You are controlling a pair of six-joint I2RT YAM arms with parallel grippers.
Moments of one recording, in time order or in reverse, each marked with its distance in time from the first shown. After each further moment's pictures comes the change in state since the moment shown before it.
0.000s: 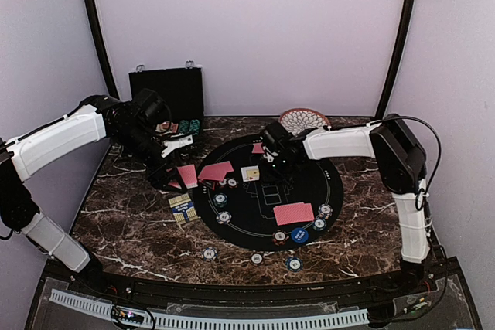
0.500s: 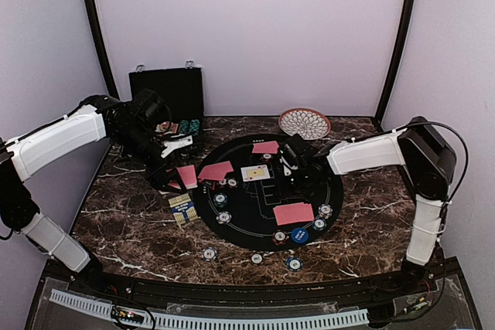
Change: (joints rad) left arm 0.000 0.000 0.000 -0.006 0.002 0.005; right arm 0.002 -0.246 -0.401 0.174 -0.076 0.055
